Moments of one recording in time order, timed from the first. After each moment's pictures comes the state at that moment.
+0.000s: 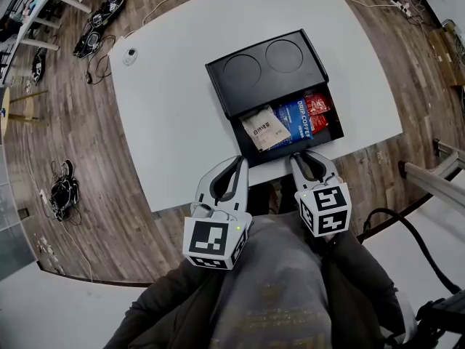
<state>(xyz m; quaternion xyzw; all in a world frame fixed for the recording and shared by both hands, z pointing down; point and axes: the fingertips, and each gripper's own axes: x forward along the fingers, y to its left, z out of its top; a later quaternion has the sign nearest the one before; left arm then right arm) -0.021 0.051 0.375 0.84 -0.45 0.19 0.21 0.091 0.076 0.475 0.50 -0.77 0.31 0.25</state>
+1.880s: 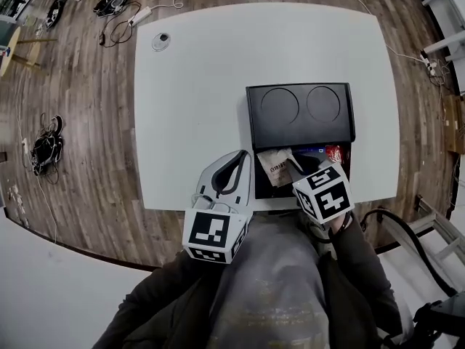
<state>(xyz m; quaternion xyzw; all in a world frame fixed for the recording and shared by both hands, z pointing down) -0.051 -0.023 0.375 0.80 -0.53 0.15 0.24 0.050 -0.006 0.478 0.28 -0.80 0.31 0.43</state>
